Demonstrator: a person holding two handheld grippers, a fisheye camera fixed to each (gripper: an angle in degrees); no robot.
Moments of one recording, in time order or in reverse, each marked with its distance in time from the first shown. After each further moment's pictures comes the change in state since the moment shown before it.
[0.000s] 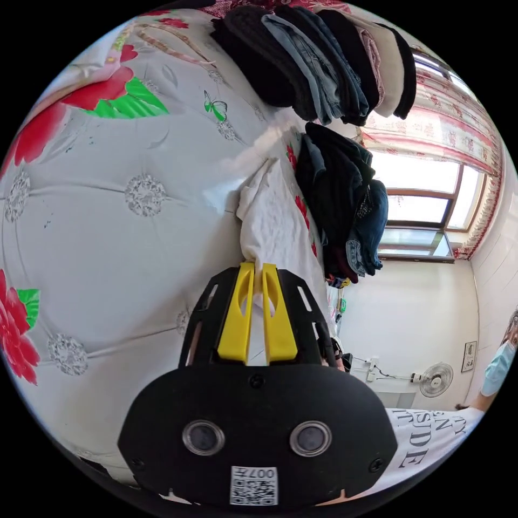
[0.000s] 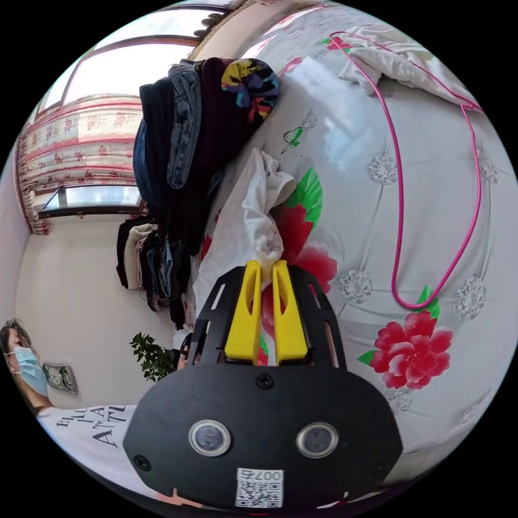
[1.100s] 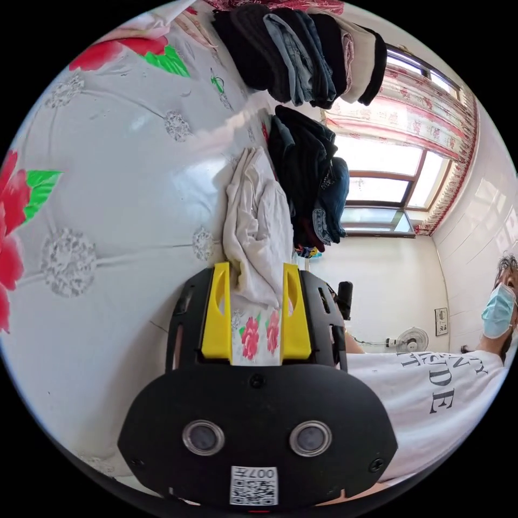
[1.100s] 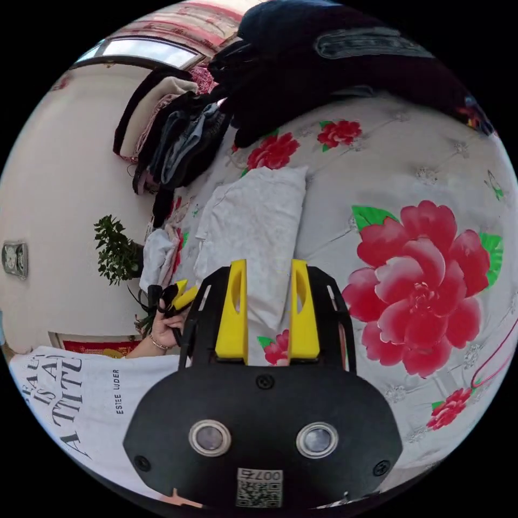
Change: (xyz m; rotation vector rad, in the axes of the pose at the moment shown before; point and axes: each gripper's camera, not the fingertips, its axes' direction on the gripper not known) left arm -0.051 0.077 -0.063 -0.076 0.224 0.080; right arm -0.181 0.035 0.285 -0.416 0.149 -0.528
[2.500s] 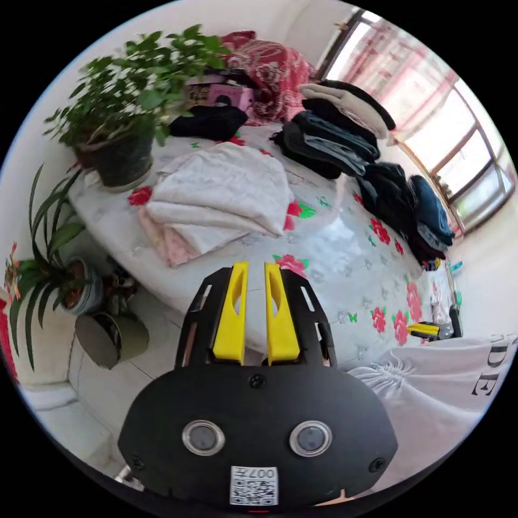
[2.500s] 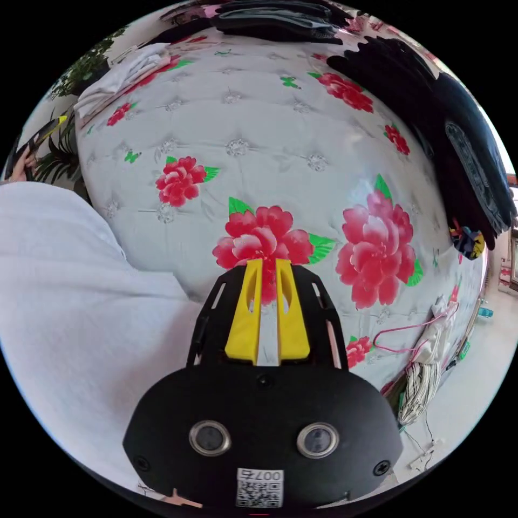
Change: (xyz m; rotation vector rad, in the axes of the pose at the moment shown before) left arm 0.072 0.136 -0.074 0.294 -0.930 0.215; right arm -0.180 0.178 0.086 -0.460 0.700 -0.529
